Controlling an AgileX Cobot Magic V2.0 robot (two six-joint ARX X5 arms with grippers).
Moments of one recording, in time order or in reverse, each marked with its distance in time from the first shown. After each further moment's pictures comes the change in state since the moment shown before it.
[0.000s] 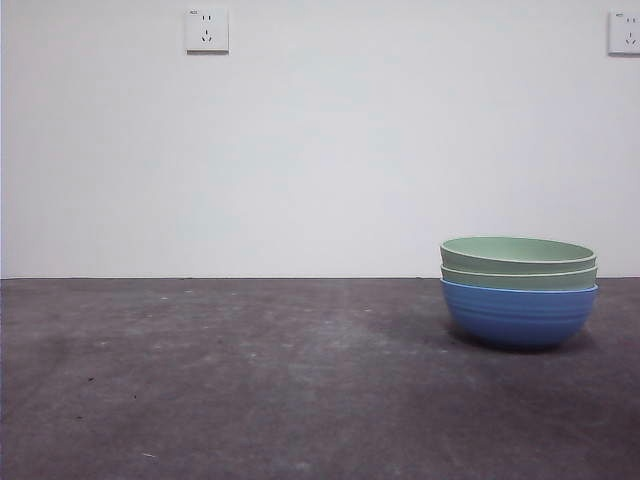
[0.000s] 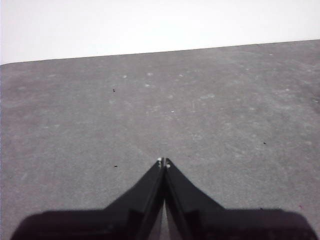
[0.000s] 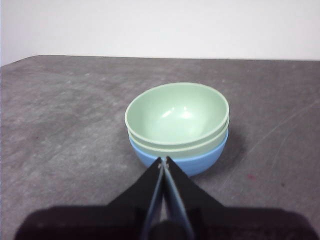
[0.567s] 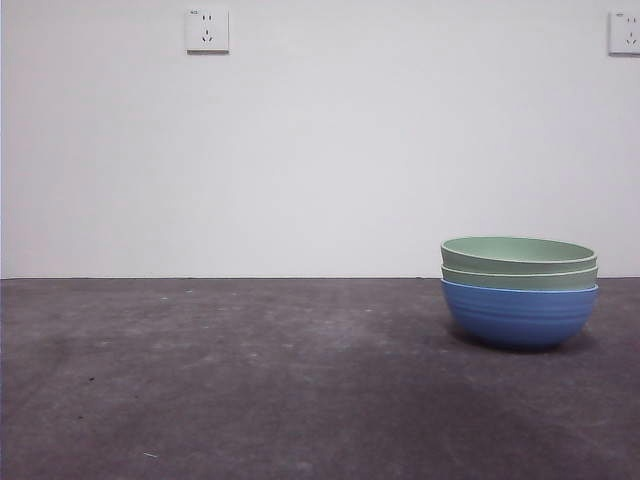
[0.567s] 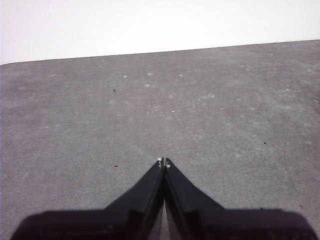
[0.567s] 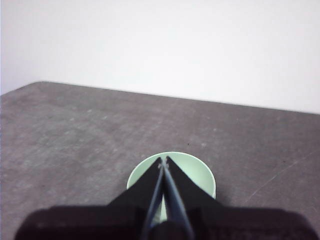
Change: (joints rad) left arm 0.000 0.000 0.000 0.000 0.000 0.000; right arm 0.000 0.259 0.398 -0.085 0.001 -0.060
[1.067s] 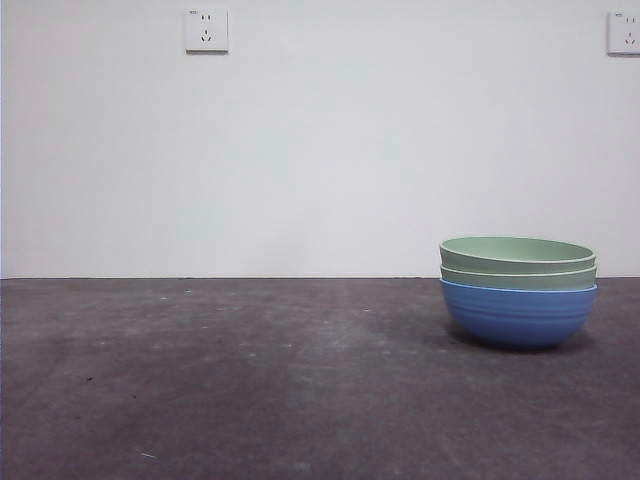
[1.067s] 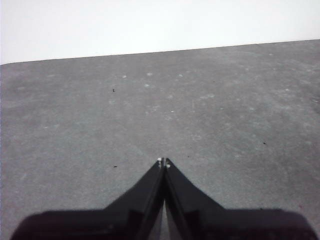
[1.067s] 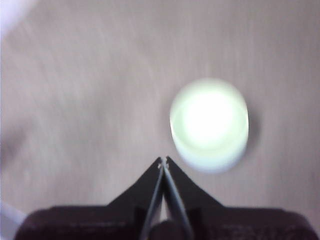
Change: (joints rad) left arm 0.000 0.000 0.000 0.000 0.000 0.000; right arm 0.118 0.481 0.801 -0.778 0.009 0.035
